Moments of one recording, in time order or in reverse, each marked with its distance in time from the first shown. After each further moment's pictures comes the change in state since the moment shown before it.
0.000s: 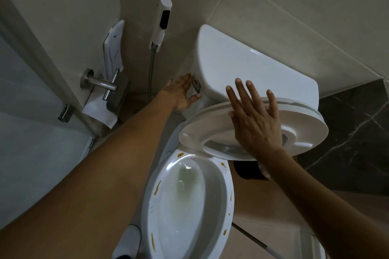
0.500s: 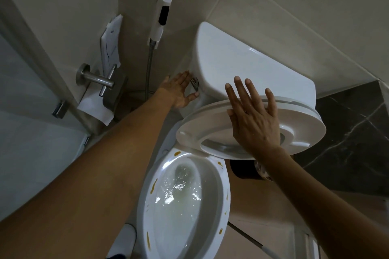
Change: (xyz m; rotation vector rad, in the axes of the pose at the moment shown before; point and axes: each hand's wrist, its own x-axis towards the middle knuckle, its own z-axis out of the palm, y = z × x) left_hand 0.000 -0.001 0.000 0.063 0.011 -0.005; right_hand 0.000 0.000 0.003 0.004 0.011 0.010
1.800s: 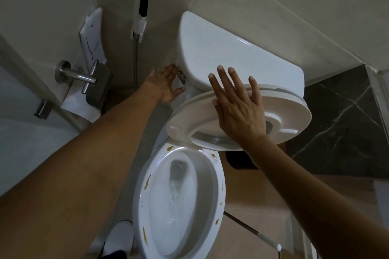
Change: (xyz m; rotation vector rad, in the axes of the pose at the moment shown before) left_hand -0.001 0.005 -0.005 0.166 -0.036 -0.017; right_hand -0.001 0.001 -0.001 0.045 0.086 -0.022
